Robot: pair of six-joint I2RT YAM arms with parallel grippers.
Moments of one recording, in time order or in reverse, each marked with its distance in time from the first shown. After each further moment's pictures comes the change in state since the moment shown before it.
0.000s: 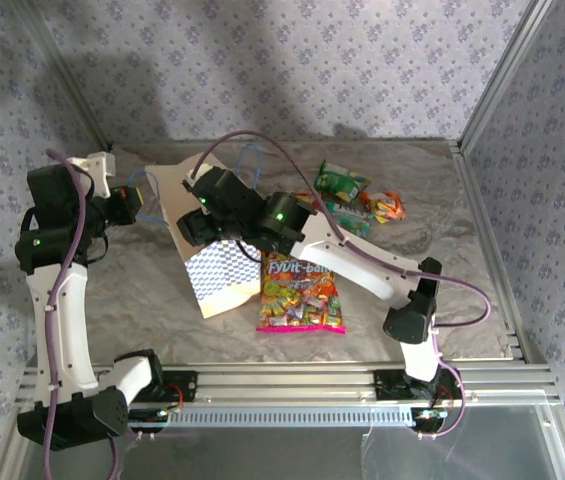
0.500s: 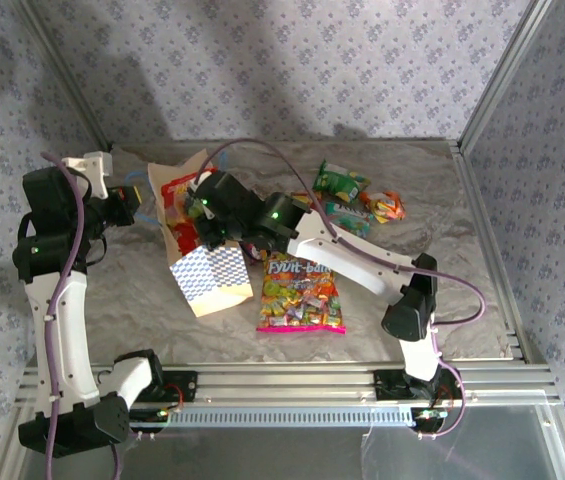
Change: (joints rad) left arm 0.000 -0.034 -0.004 0.029 0.000 0.001; right arm -0.036 0.021 -0.075 0.006 -0.079 0.010
